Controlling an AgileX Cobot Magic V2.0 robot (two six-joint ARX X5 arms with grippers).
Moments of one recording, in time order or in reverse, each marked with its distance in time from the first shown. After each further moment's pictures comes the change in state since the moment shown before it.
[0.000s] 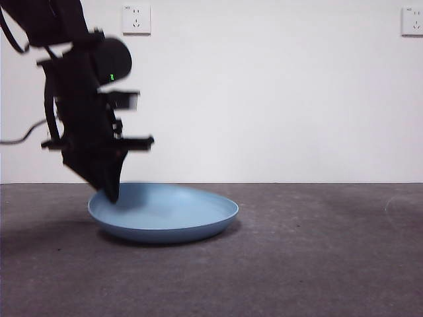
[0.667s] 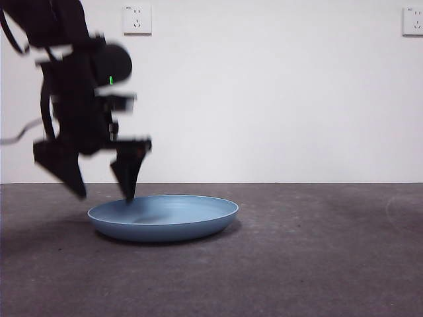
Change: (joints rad) left arm -0.006 -0.053 -0.003 -0.048 -0.021 -0.059; right arm -0.016 0.050 0.000 -0.116 -0.002 0.007
